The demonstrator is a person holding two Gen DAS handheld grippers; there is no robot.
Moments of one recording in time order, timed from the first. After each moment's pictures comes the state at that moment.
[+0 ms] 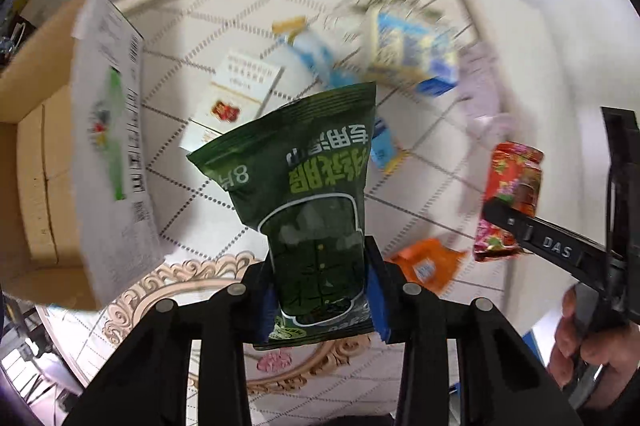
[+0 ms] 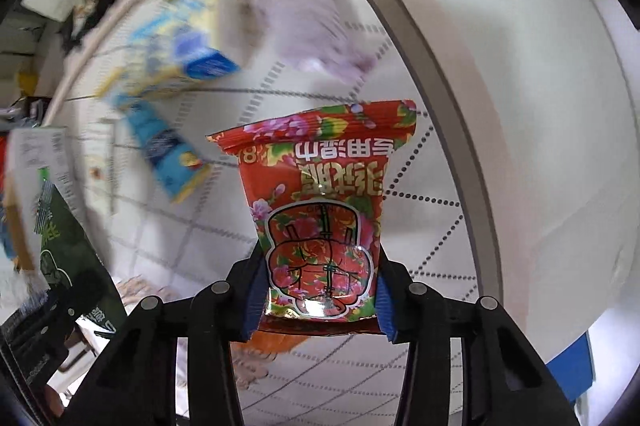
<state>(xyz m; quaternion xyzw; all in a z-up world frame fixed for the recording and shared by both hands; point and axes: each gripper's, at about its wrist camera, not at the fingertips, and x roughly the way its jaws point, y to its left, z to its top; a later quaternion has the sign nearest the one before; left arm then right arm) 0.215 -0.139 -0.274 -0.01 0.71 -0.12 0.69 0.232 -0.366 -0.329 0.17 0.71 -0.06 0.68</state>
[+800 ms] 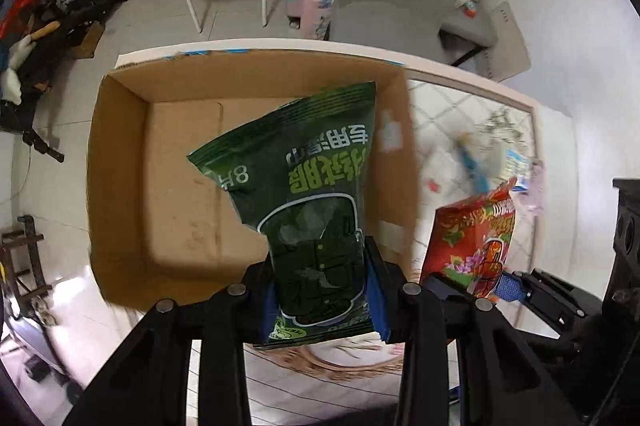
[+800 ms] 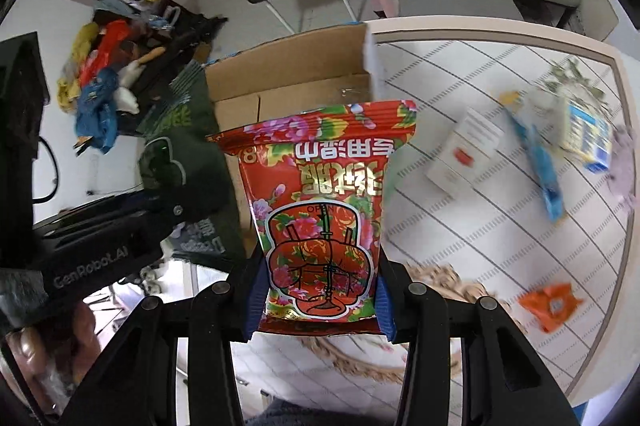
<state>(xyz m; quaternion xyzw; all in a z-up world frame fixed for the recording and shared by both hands) 0.278 0.111 -0.221 -0.08 0.70 -0.05 0.71 0.257 -0.014 -0.216 0.10 0.69 0.16 0.70</state>
